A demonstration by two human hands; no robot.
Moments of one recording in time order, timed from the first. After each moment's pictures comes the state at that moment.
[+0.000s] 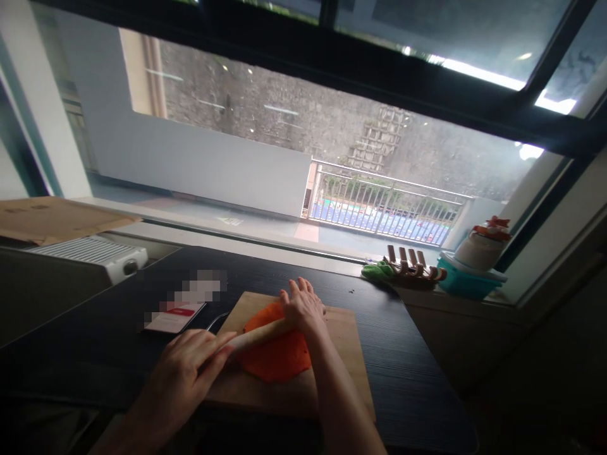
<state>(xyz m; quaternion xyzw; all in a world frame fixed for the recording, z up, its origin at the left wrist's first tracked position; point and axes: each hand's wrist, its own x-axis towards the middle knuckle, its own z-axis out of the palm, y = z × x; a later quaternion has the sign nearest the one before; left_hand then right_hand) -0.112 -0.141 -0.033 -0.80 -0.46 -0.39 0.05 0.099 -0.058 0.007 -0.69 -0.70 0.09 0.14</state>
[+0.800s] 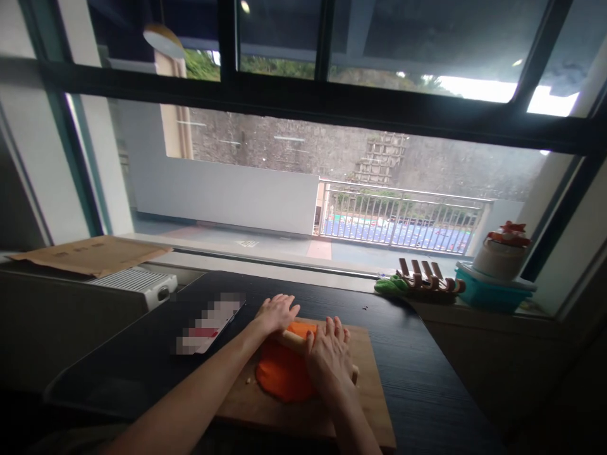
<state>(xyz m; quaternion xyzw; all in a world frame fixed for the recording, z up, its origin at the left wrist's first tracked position) -0.027 -0.006 0.000 -0.80 -0.59 -0.11 -0.08 0.108 -0.117 -0.012 -0.73 -0.67 -0.01 0.14</state>
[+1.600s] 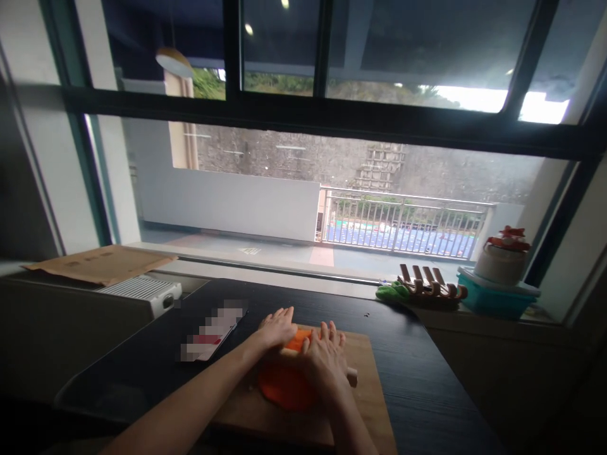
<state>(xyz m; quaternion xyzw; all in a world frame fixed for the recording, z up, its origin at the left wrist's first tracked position) -0.026 -0.022 -0.002 -0.80 -0.59 -0.05 -0.08 0.103 -0.104 -0.007 -0.72 -0.68 0.05 0.12</state>
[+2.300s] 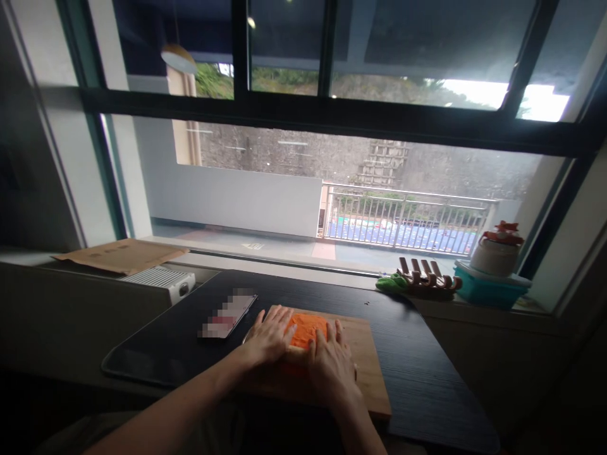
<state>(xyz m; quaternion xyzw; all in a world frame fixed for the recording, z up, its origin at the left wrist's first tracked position) -0.055 -0.098 0.003 -0.82 -0.57 -0.06 -0.06 0.098 -0.165 -0.001 -0.71 -0.69 0.03 0.12</state>
